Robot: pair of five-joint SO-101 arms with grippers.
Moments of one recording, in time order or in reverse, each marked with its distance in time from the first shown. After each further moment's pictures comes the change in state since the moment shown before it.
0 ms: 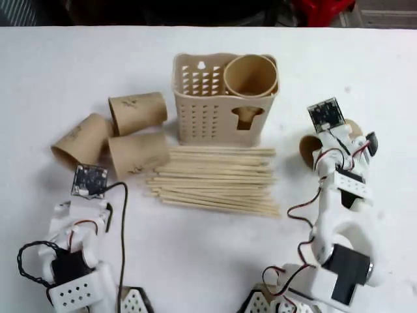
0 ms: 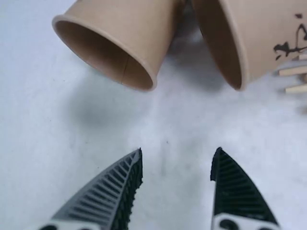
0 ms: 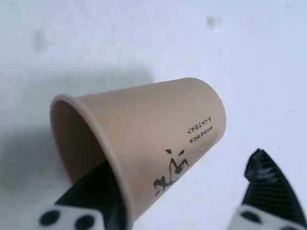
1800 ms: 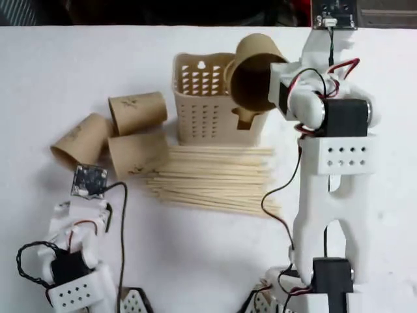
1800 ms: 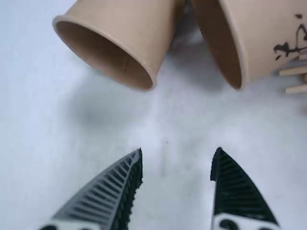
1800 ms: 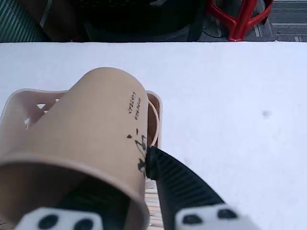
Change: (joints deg) left arm 0.0 0.0 0.0 0.0 0.0; right arm -25.7 -5.1 -70.1 72.4 -43.8
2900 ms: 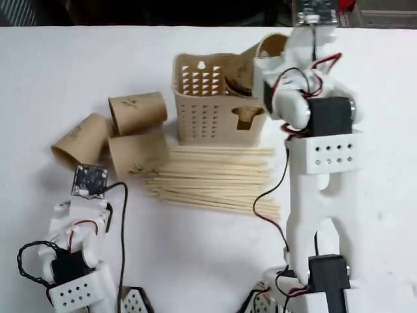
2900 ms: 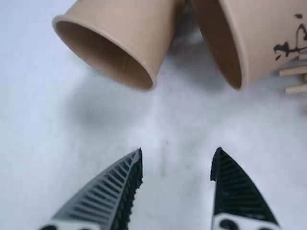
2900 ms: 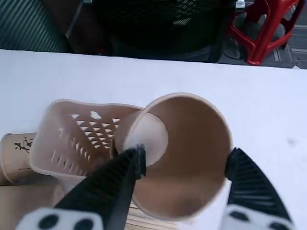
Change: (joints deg) left arm 0.0 0.0 0.0 0.0 0.0; right arm -5.5 0.6 0.0 -4.8 -0.4
